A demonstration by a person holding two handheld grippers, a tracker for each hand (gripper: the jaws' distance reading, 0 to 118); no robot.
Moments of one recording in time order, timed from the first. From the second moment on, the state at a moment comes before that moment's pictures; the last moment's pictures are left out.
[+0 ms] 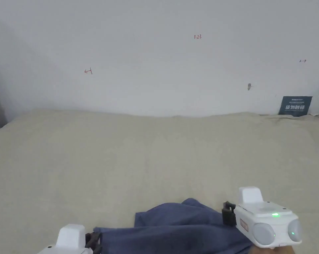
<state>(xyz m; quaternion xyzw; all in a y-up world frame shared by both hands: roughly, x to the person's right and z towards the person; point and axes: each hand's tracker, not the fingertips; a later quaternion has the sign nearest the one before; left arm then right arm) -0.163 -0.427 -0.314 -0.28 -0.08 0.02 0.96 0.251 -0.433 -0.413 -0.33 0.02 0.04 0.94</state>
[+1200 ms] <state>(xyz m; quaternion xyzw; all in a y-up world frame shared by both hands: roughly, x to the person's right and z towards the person) -0.230 -0.333 -0.339 -0.18 -0.03 0.03 0.98 0.248 -0.317 -0.374 -0.20 0.04 0.00 0.98</state>
